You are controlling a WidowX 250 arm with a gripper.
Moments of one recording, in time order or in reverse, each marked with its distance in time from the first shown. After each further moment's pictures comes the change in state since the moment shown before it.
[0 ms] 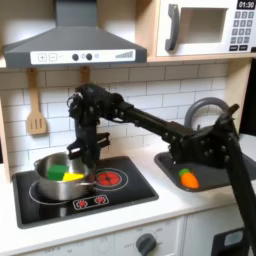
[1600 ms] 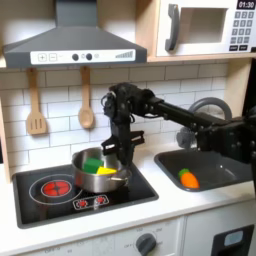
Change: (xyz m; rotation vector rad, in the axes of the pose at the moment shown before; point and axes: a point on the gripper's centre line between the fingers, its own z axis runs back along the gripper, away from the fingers) arm -0.030 -0.069 -0.003 -0.066 0.028 -0.171
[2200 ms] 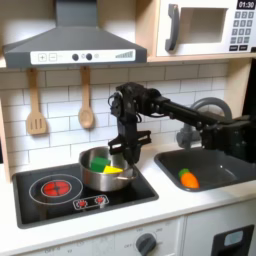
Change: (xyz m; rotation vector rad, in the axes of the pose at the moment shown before) arm -0.004 -0.013 -0.002 -0.008 0.007 -0.027
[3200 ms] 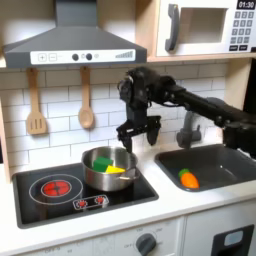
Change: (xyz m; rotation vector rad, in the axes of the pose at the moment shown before) arm -0.014 -0.012 0.049 -0.028 -0.130 -0.023
